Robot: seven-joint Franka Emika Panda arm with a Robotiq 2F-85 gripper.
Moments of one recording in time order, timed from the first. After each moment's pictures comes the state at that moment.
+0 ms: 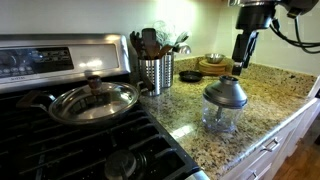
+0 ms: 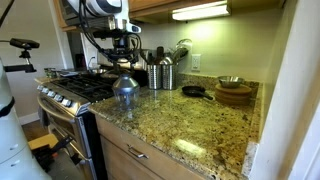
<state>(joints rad) 0.16 -0.28 0.10 -2.43 0.03 2.16 -0.14</state>
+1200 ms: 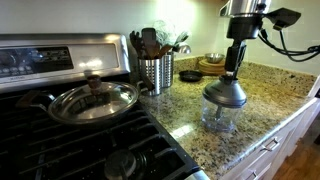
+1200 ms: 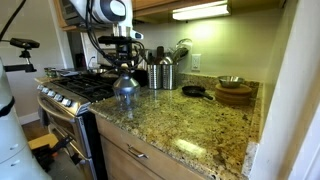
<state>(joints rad) 0.16 -0.20 0.10 -2.41 0.08 2.22 -0.24</state>
